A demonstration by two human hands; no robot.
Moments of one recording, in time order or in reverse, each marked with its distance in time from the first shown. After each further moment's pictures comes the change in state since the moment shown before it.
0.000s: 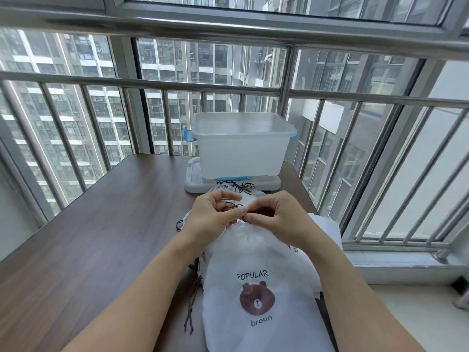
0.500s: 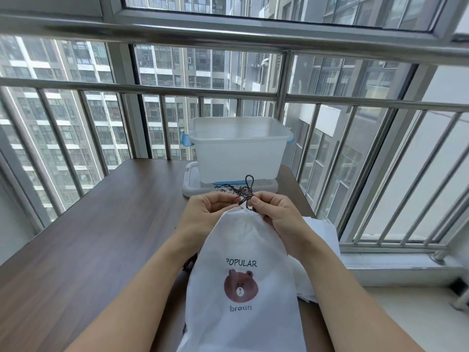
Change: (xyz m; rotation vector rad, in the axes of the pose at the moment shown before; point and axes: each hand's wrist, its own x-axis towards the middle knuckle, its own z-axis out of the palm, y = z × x) left_hand 0.001 0.006 -0.006 -0.022 -0.020 0.030; right_hand 0.000 -0.014 0.009 0.695 0.115 0.238
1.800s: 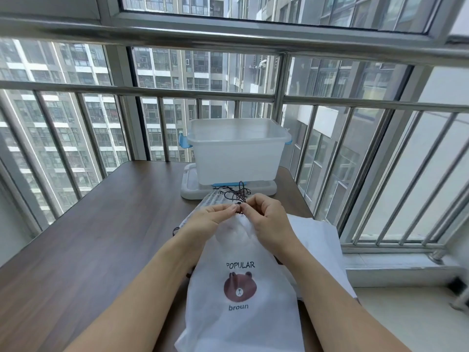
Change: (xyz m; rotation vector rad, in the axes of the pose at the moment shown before) left_hand -0.001 -0.001 0.005 -0.074 -0.037 -0.246; right_hand 0.013 0.027 0.008 -0.501 0.229 -0.281
